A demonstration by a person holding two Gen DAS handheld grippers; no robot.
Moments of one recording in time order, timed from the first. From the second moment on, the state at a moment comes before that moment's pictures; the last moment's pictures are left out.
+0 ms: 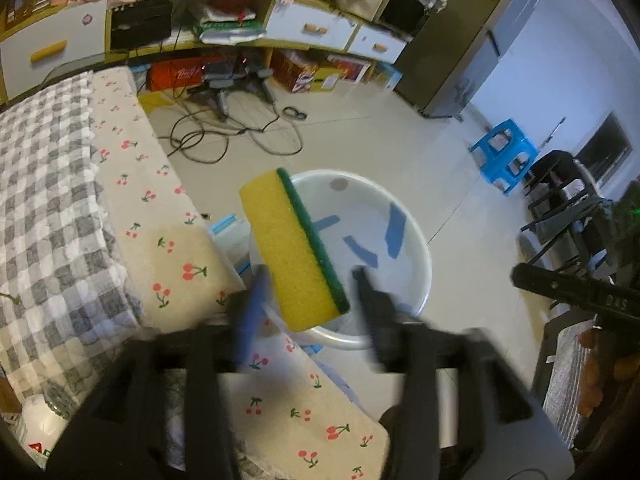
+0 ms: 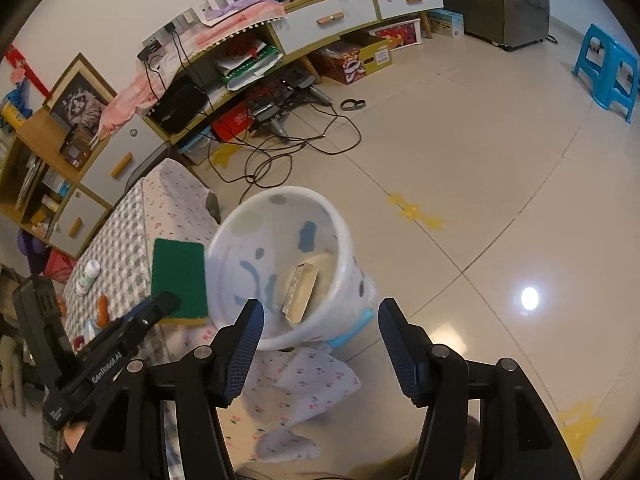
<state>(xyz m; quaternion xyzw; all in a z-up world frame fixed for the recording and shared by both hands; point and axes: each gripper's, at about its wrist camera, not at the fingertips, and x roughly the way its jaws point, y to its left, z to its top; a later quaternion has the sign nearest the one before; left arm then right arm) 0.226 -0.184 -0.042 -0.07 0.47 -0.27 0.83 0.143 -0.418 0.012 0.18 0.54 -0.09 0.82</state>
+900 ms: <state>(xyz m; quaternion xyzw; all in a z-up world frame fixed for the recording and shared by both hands) 0.188 -0.109 -0.026 -0.02 0.50 -0.17 0.85 0.141 -0.369 0.026 0.12 0.53 -0.06 0.84</state>
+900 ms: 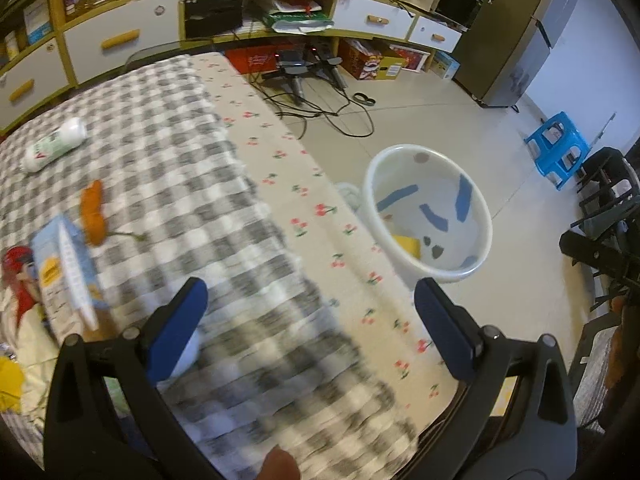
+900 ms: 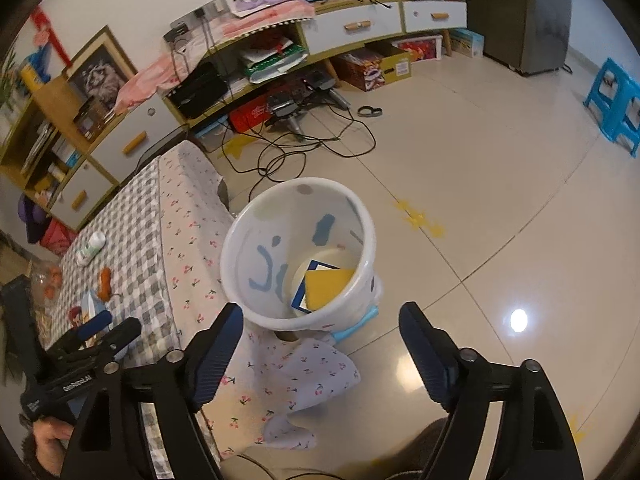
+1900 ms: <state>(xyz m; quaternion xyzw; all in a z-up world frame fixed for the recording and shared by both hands) 0.144 0.063 -0.003 -0.04 0.50 -0.10 0.86 0.156 -0.235 0.014 0.05 0.56 0.03 0.83</state>
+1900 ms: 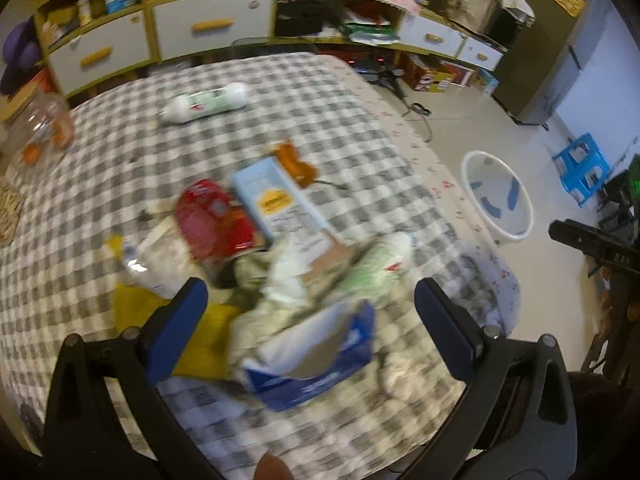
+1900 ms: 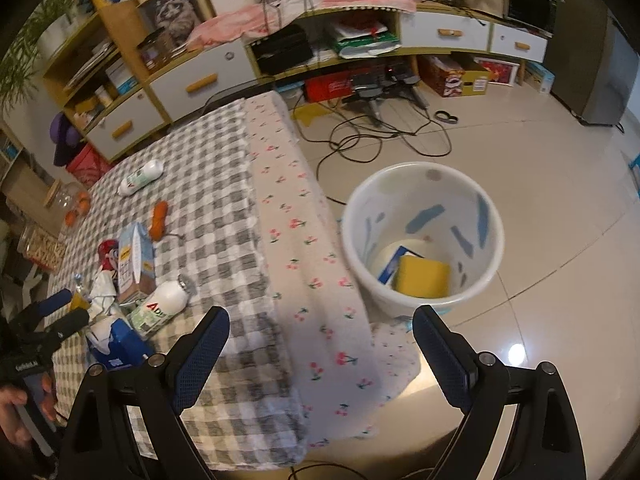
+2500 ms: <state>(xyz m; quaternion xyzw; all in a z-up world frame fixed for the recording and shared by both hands) 0.180 0.158 -0.050 -0.16 0.57 0.00 0.81 0.181 -0.185 -0.002 0.04 0.57 0.05 0.82</state>
